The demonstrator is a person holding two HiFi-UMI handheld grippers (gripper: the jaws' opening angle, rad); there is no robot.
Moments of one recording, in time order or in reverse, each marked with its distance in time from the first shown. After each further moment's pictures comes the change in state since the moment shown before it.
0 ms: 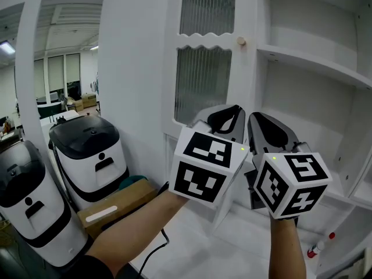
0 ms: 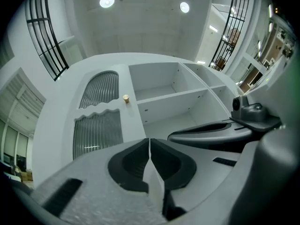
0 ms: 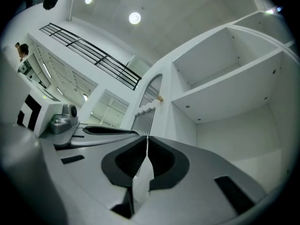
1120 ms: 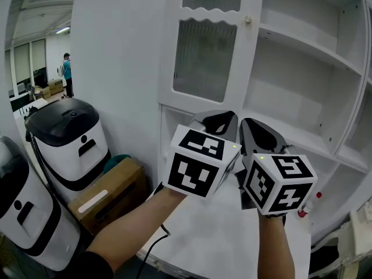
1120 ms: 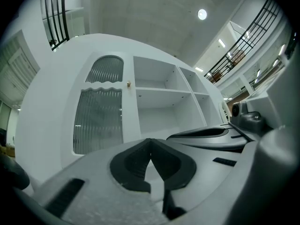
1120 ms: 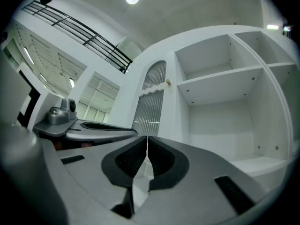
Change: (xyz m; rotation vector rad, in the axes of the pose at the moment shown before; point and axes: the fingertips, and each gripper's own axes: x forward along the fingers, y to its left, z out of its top) left arm -0.089 -0.010 -0.054 -0.192 0.111 -0.213; right arm -0.047 0.080 -0.052 0.000 0.210 -0.184
